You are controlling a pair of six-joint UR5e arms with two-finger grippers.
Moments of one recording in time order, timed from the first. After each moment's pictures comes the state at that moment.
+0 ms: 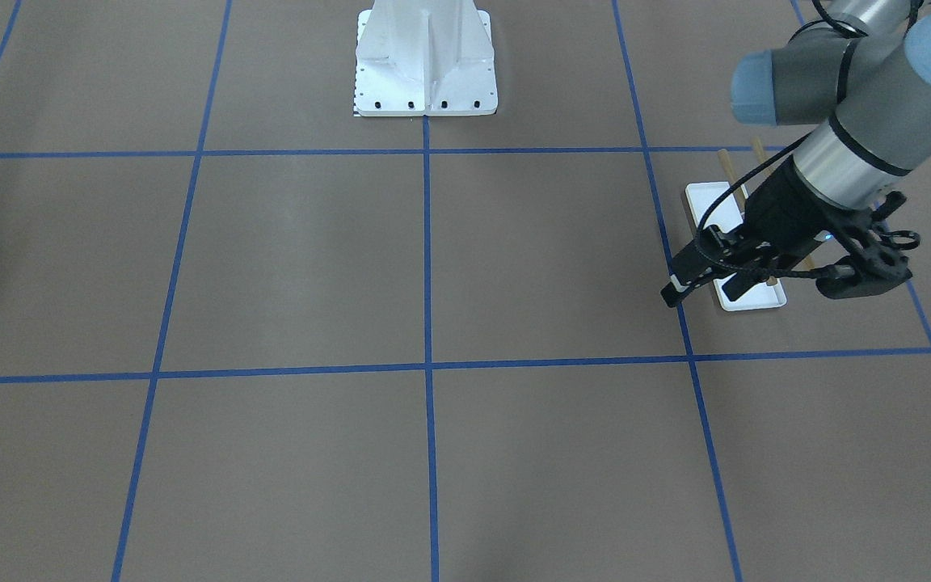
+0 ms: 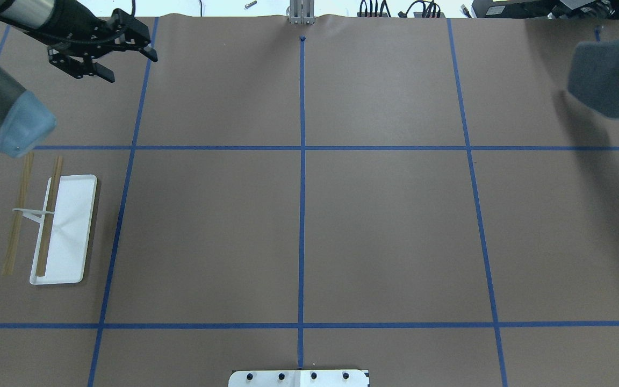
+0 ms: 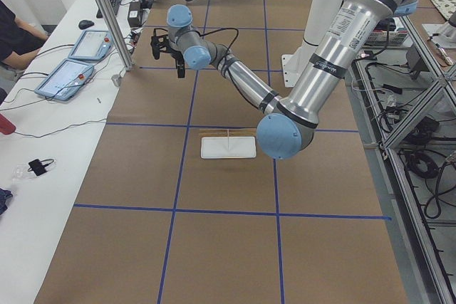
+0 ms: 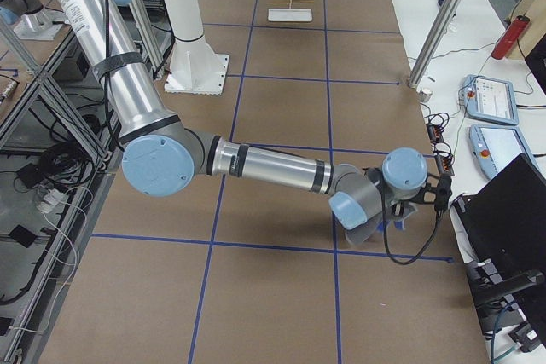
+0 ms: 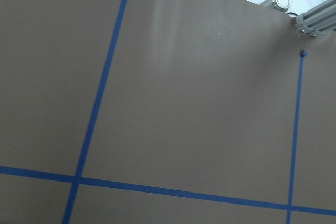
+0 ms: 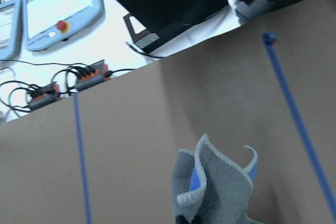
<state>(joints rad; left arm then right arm) -1.04 -2.10 -1.70 -1.90 -2.29 -1.27 1.55 -1.10 1.05 -0.75 2.59 0.89</state>
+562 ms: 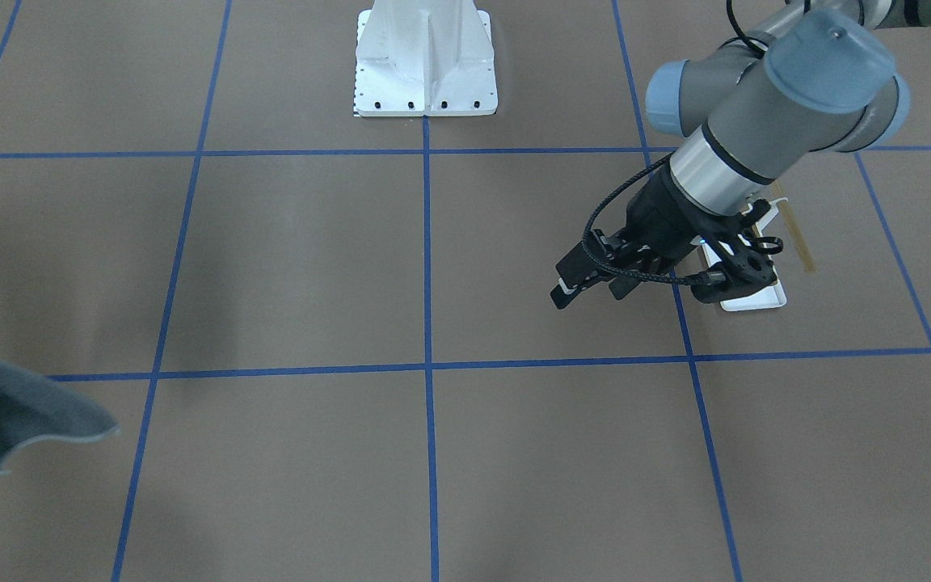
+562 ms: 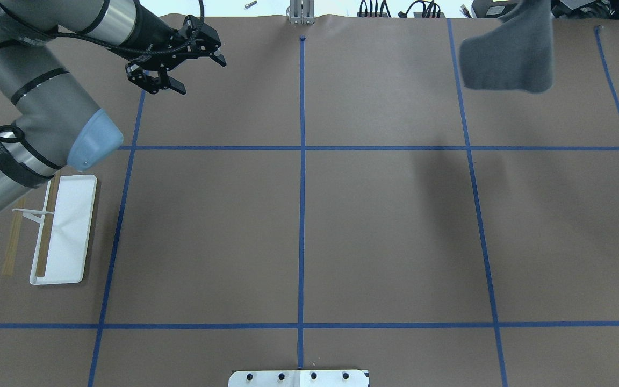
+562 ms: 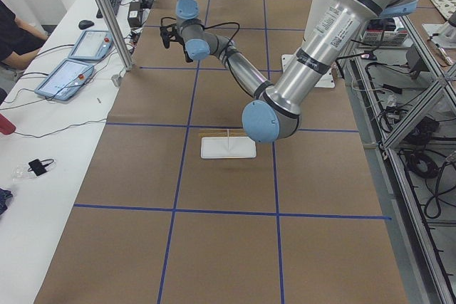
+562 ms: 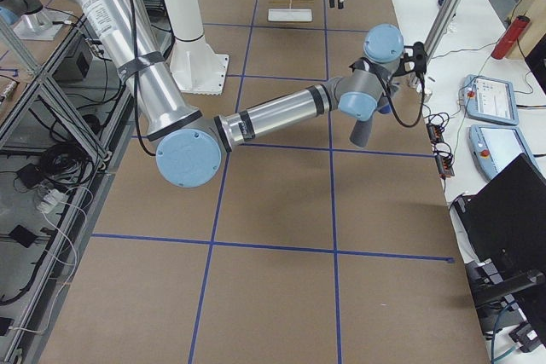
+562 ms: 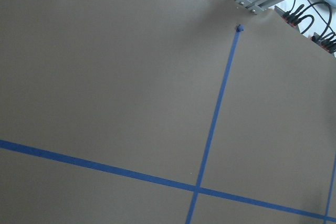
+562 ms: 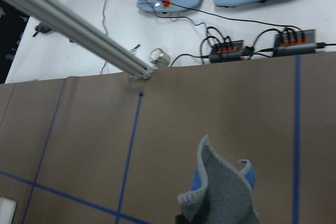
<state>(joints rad) -0.92 -2.23 -1.61 -2.06 -2.21 -1.58 1.32 -1.08 1.54 -0.76 2.55 1.03</state>
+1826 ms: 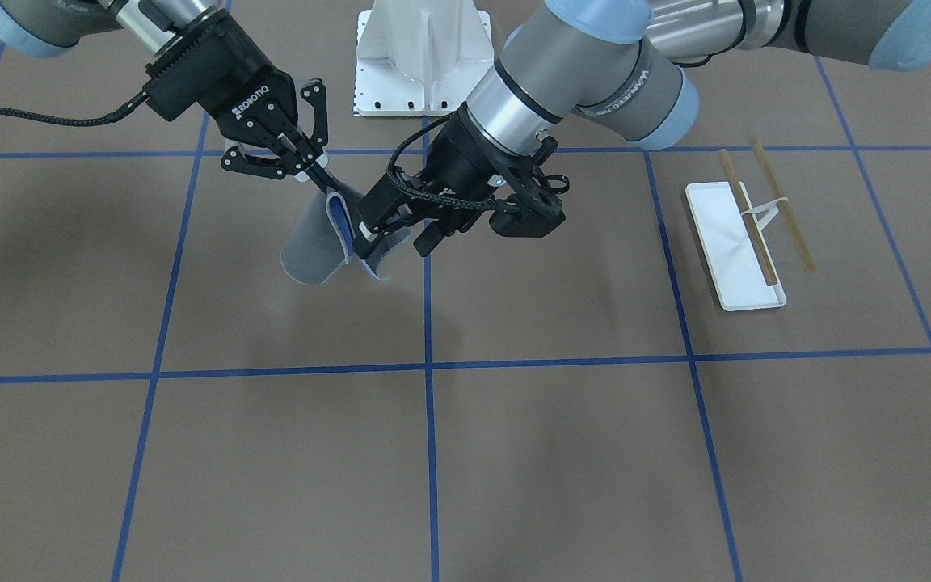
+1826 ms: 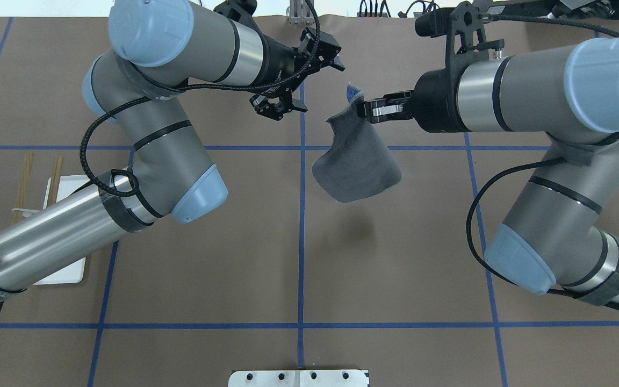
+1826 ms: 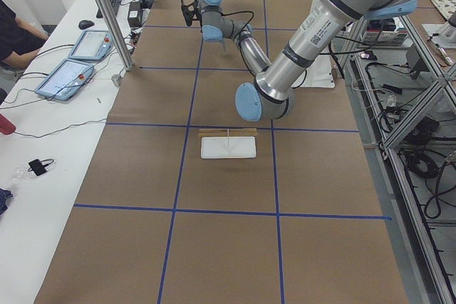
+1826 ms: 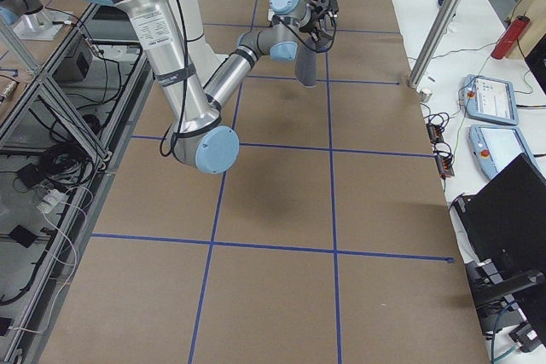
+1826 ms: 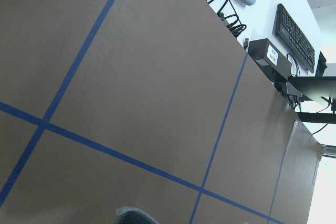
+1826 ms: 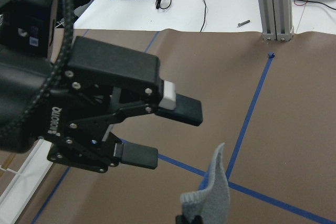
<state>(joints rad) -0.72 -2.42 -1.54 -2.24 -1.96 -1.91 0.72 -1.13 2.03 -1.04 1.85 0.97</state>
